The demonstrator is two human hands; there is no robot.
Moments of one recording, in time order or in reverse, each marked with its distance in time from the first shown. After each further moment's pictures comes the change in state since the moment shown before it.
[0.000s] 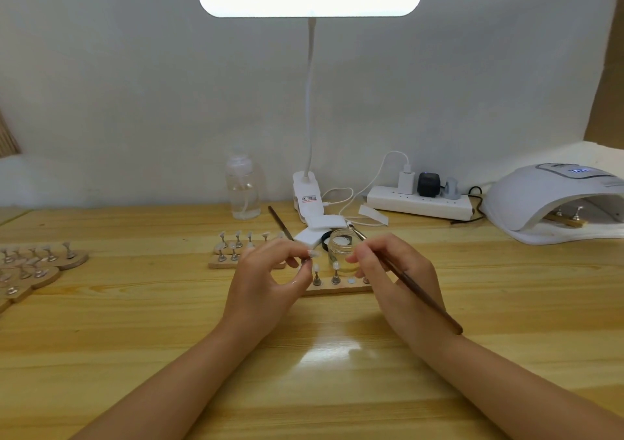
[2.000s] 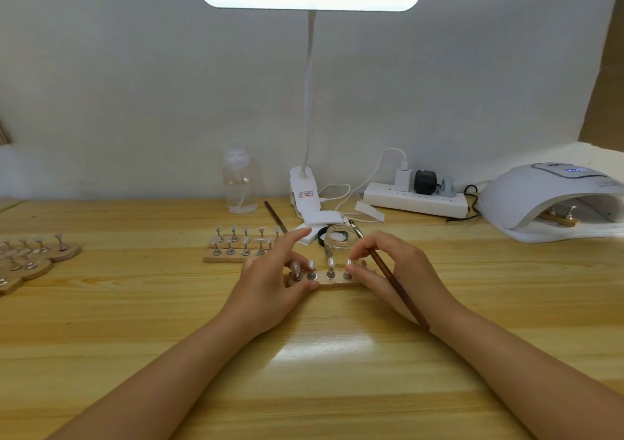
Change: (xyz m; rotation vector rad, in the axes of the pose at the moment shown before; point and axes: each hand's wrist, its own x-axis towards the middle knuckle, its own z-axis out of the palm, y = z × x) left_hand 0.001 -0.005 0.004 0.095 -0.287 -0.245; right_hand 0.017 0.030 -0.018 -0.365 -0.259 -0.059
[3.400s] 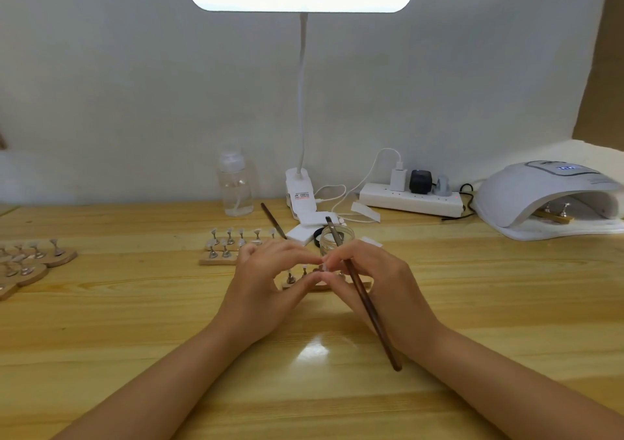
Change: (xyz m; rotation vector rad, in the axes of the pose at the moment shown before) left_hand -0.005 0.008 -0.001 0.035 0.154 0.373; right_hand -0.013 -0.022 0.014 0.137 0.132 -0.280
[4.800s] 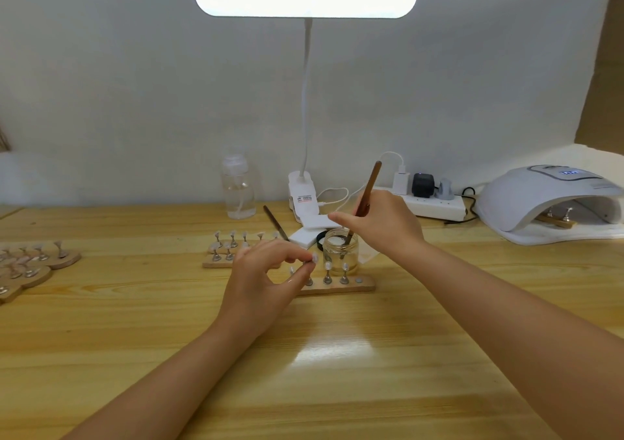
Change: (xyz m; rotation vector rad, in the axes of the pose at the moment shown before) left_hand 0.002 -0.003 -0.002 -0.090 0.120 -0.136; right_hand 0.079 0.040 -0.009 -0.417 -0.100 0.560
